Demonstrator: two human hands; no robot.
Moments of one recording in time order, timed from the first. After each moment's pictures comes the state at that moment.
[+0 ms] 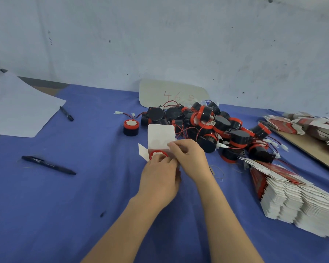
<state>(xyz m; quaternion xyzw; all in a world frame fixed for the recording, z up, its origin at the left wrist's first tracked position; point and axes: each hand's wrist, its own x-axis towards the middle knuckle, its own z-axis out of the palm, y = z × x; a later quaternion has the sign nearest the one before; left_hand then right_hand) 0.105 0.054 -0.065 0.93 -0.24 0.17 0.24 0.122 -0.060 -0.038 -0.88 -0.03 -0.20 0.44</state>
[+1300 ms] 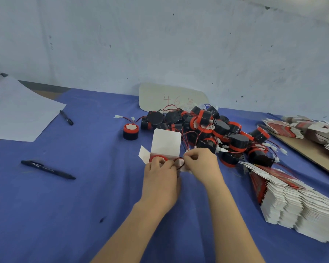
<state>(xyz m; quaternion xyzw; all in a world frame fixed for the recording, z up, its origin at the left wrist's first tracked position) 0.107 0.046 -0.070 0.94 -0.21 0.17 0.21 0.117 -0.082 -0.030 -0.92 0.09 -0.17 0.34</state>
